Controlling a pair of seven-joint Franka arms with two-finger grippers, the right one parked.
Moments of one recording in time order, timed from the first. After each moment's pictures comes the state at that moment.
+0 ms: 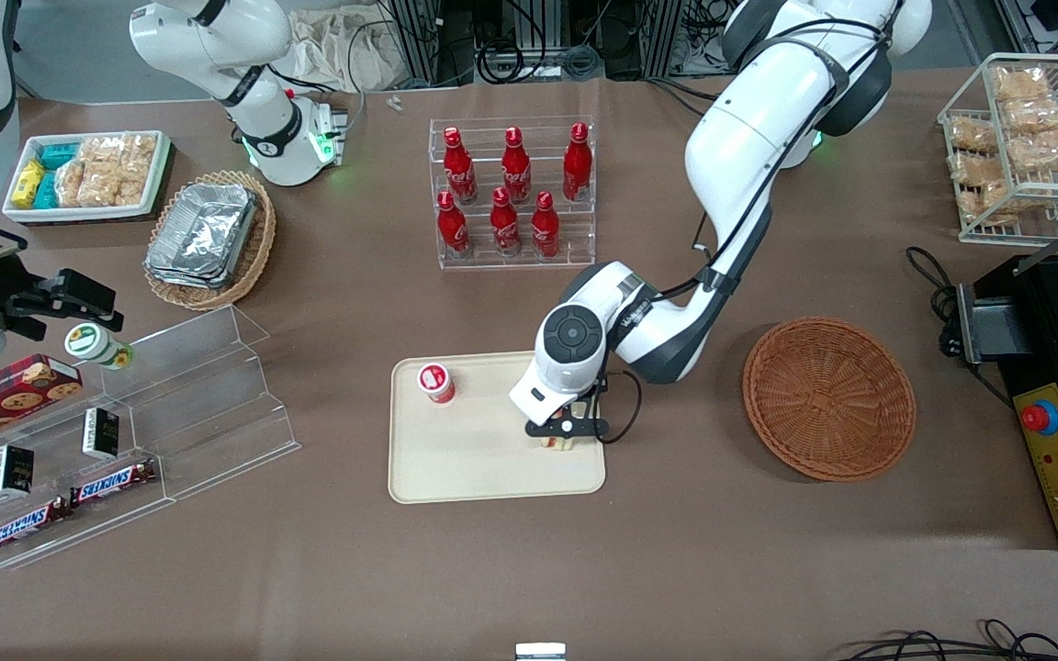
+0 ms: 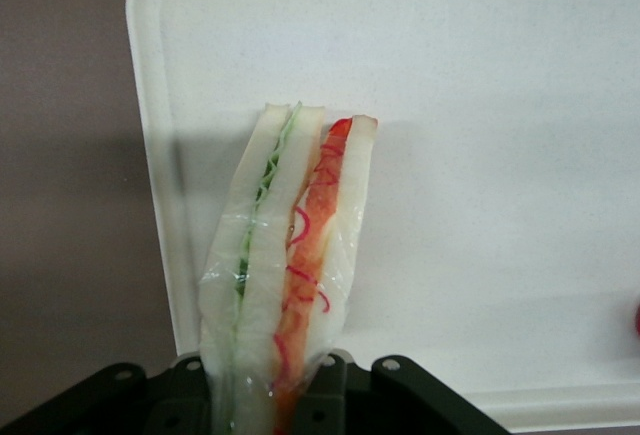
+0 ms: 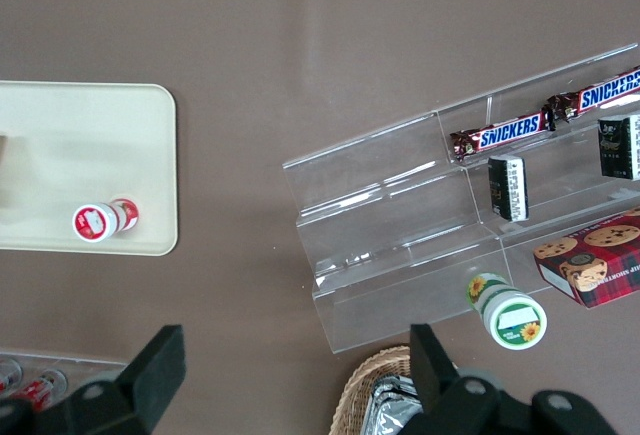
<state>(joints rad) -0.50 0.90 -0.26 -1.23 0.16 2.08 -0.76</state>
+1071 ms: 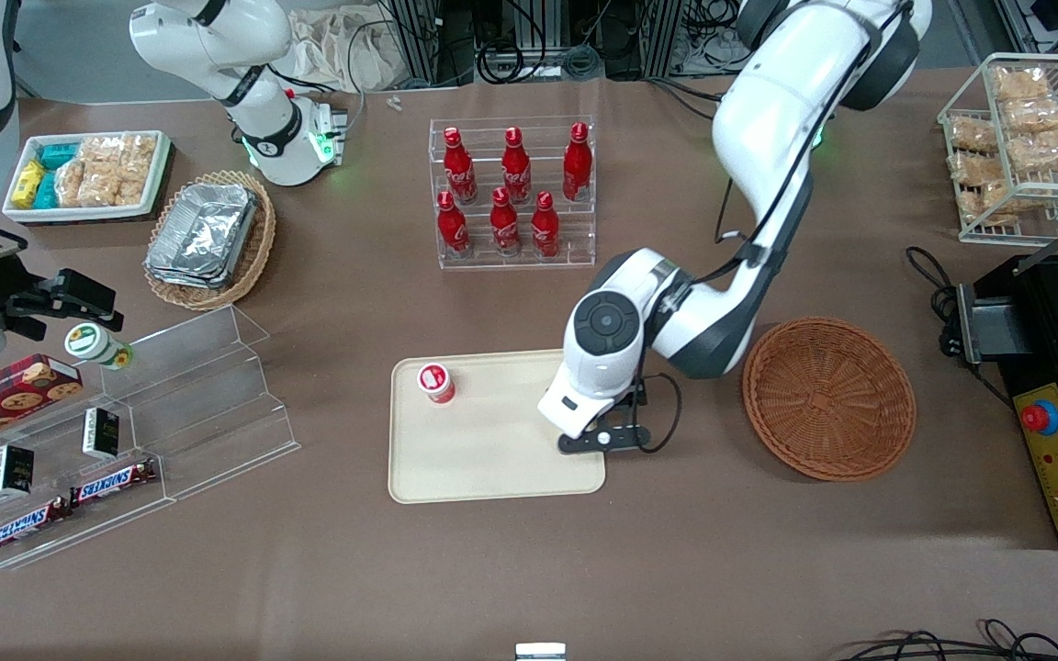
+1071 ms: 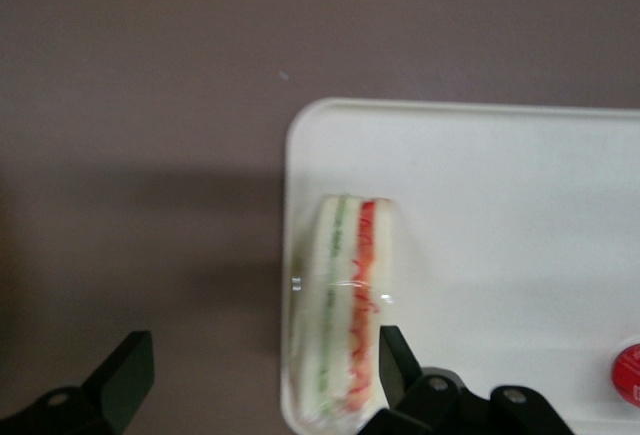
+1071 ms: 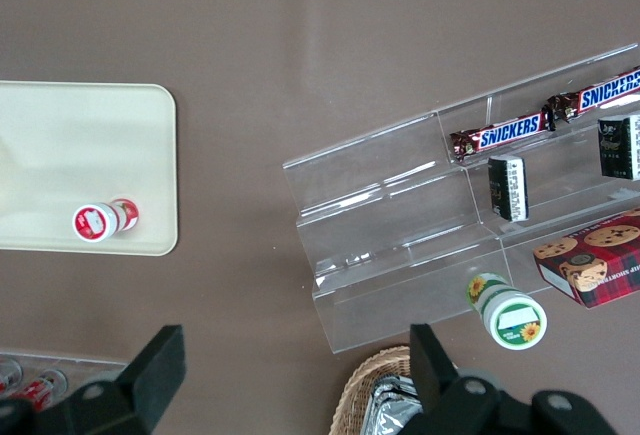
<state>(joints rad) -0.48 0.74 -0.17 -1.22 0.17 1.97 -0.77</state>
